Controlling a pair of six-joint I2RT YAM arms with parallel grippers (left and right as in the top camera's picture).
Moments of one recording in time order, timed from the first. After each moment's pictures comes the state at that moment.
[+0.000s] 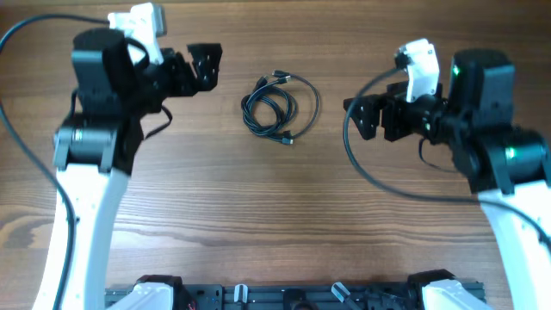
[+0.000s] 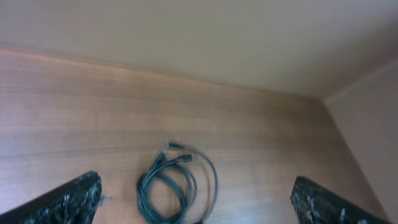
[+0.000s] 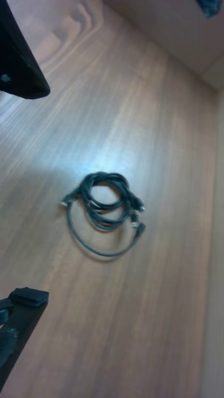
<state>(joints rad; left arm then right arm) -0.08 1.31 1.37 -0.58 0.36 -0.32 0.17 1.23 1.37 -0.88 -0.45 0.03</state>
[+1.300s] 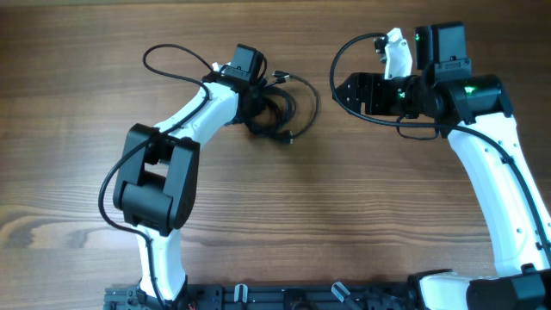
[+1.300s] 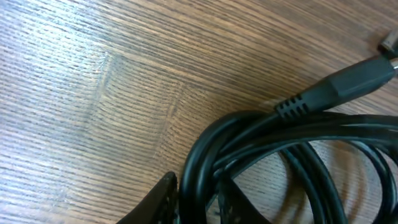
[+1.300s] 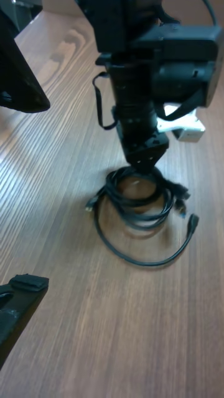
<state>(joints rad) -0.36 2.10 1.46 -0.60 -0.11 -0.72 0.17 1.50 1.44 -0.93 -0.47 0.20</state>
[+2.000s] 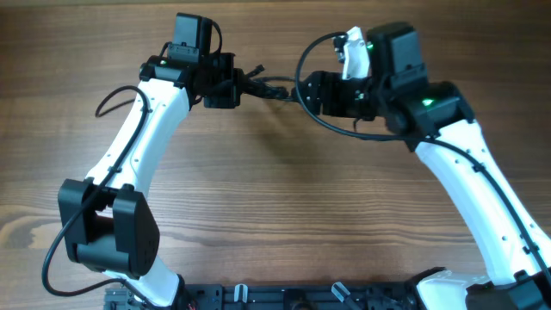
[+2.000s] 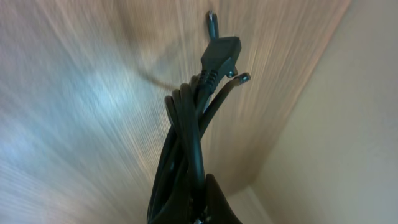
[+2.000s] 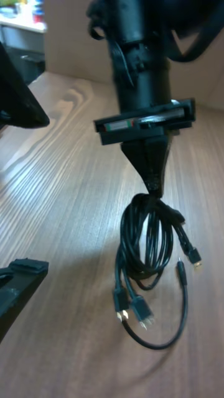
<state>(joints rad) -0.21 1.80 1.49 -0.71 0.36 -1.72 0.40 1.50 1.44 -0.75 -0.45 0.53</state>
